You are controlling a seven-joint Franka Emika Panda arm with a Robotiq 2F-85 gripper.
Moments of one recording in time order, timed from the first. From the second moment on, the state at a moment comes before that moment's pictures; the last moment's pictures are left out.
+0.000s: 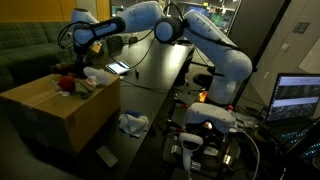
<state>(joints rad) 0.00 1.06 0.05 -0.90 -0.15 2.21 -0.40</state>
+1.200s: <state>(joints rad) -0.08 0.79 -0.01 -1.11 -0.15 2.22 -0.28</state>
